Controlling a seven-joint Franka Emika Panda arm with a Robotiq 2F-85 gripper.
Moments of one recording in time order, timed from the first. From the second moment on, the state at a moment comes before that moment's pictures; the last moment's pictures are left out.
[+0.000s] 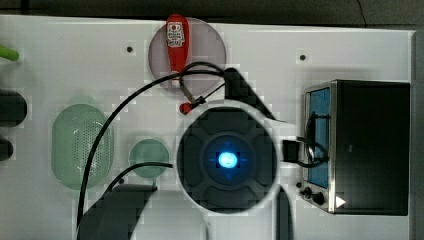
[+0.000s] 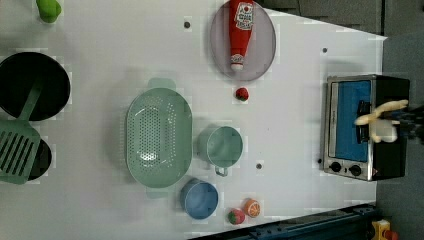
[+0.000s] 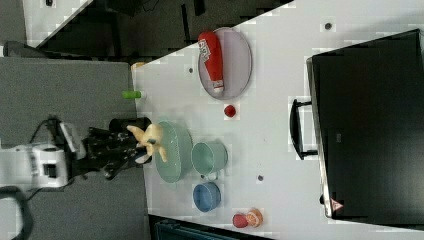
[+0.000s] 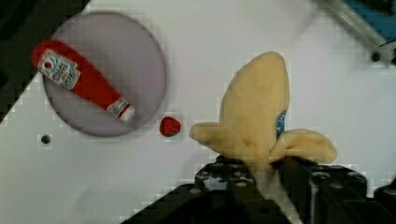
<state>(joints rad) -0.01 -0.25 0.01 -1.98 -0.02 0.21 0.14</state>
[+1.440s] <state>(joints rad) -0.09 0.21 -0.68 -1.83 -0.02 0.43 -0.72</state>
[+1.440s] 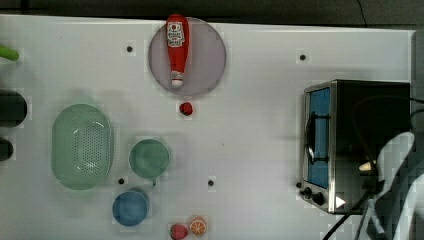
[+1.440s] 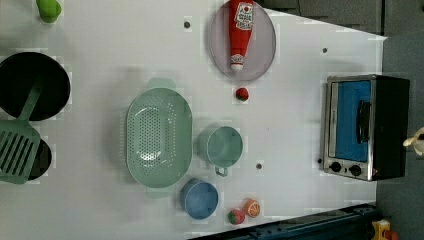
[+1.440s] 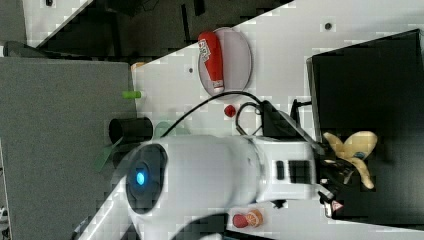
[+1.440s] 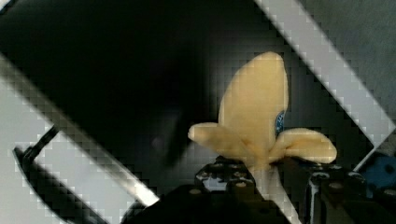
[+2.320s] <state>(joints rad) -0.09 0.22 -0.61 -1.83 0.03 0.42 -0.83</state>
